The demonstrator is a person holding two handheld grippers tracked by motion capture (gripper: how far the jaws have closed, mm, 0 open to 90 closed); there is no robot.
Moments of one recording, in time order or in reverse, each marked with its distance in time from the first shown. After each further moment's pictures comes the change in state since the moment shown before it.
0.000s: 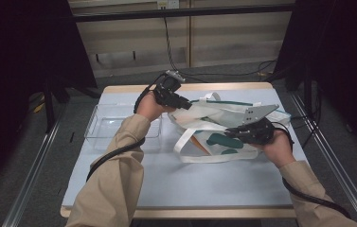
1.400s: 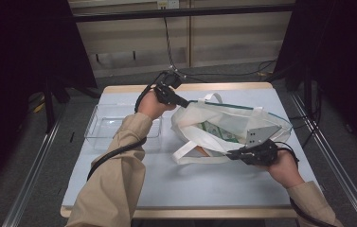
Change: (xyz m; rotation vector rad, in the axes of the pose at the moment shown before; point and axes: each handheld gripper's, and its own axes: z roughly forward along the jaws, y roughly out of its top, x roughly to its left) left arm 0.003 0.006 0.001 0.063 0.015 -0.105; right arm 0.045 -0.026 -0.007 0.024 0.113 -0.021
